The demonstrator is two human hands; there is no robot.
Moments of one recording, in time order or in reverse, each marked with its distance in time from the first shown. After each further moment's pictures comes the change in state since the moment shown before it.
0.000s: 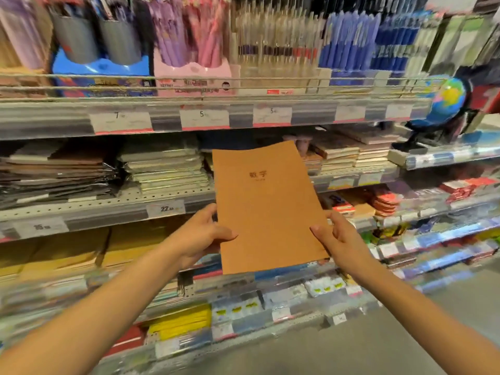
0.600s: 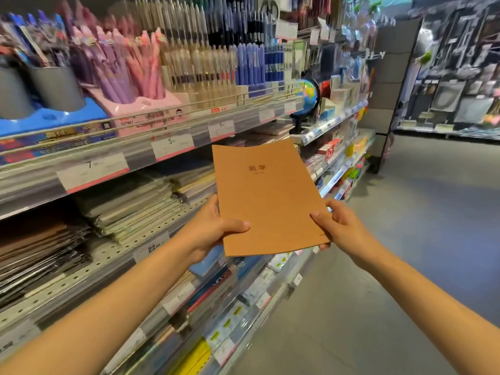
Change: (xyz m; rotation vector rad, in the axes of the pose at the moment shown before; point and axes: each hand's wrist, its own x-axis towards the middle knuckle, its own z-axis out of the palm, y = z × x) left_hand -0.012 0.035 -0.051 0.075 -0.499 0.147; right_hand -0.101 -0.081 0.099 0.042 0.580 0.142
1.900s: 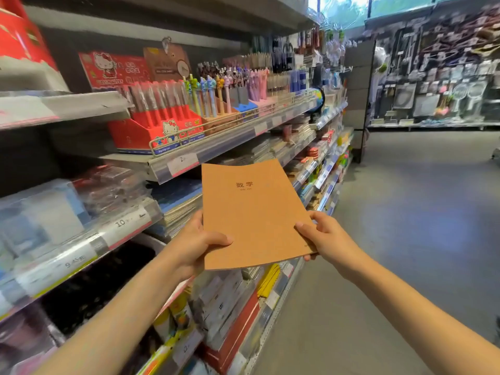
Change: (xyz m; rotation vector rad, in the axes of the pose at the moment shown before) left_hand -0.512 -0.017 -0.293 -0.030 -0.037 -0.024; right_hand -0.433 -0.157 0.406 0.016 0.068 0.066
